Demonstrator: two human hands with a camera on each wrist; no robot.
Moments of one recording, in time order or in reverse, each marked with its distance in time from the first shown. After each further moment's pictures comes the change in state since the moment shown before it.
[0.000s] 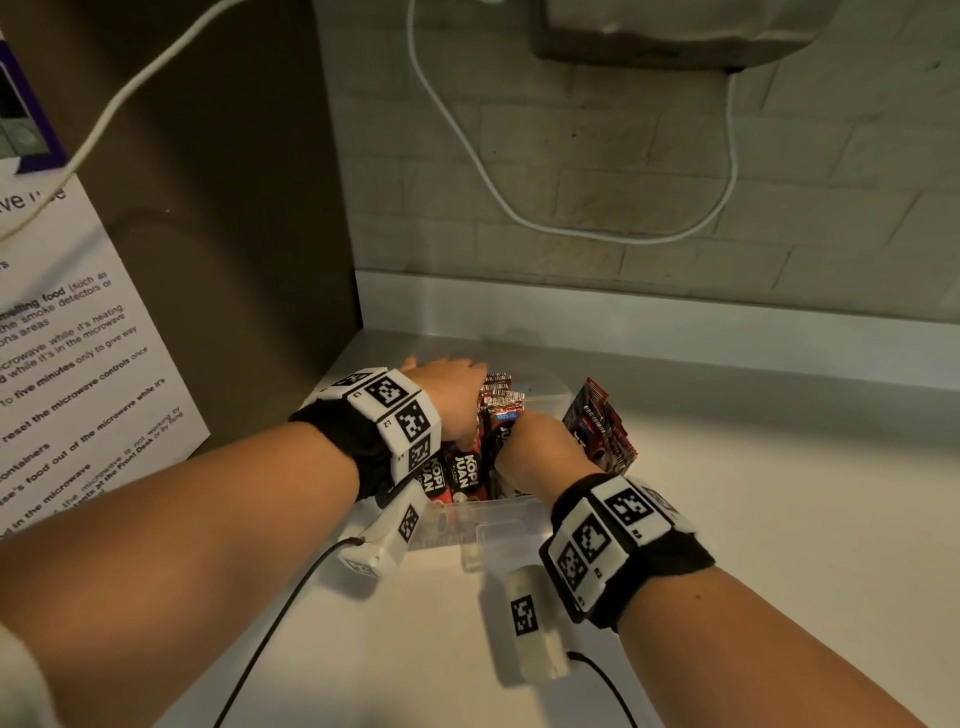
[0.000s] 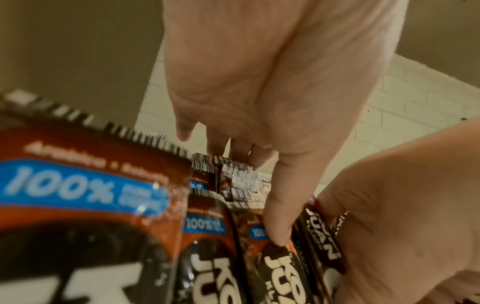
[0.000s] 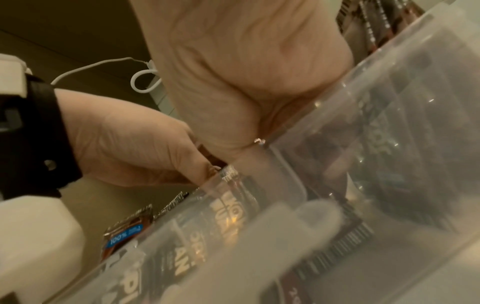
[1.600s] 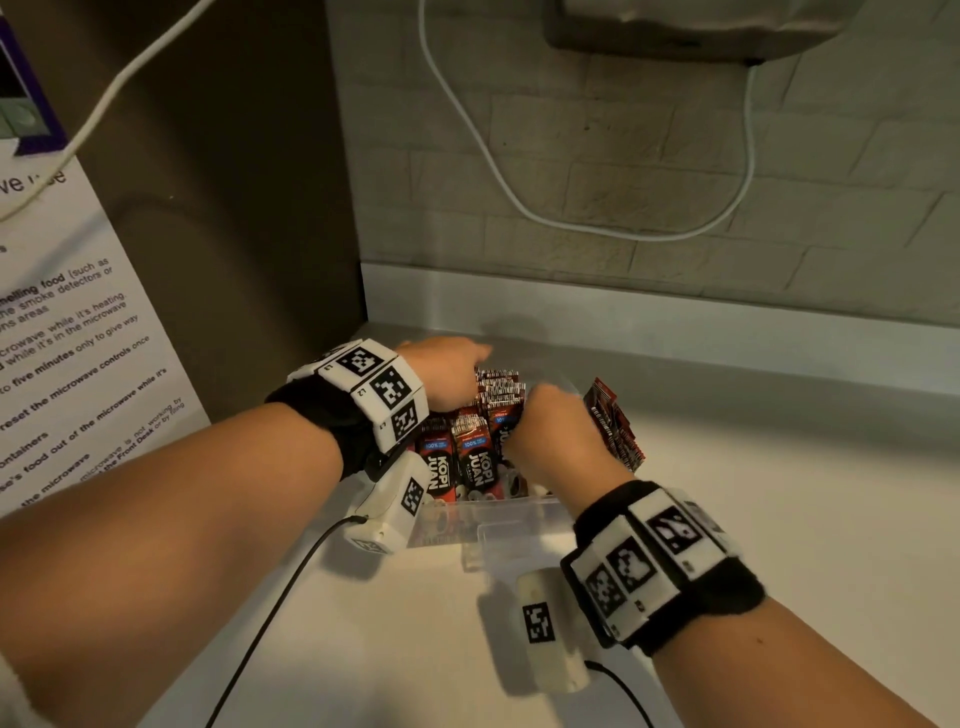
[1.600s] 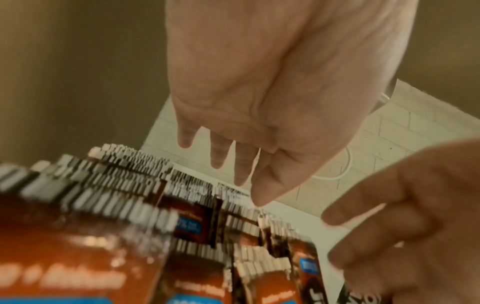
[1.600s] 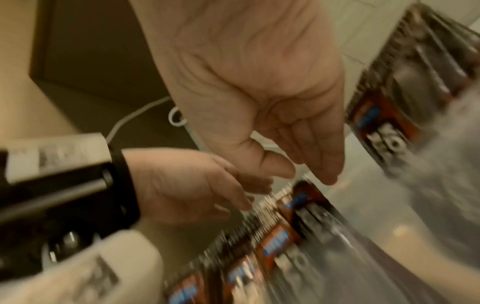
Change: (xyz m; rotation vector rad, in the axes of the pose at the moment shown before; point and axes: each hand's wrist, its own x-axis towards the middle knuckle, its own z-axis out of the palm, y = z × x) left_hand 0.000 -0.013 -0.015 -0.163 0.035 -0.009; right_hand -0.015 -0.007 -0.019 0.080 0.115 -0.051
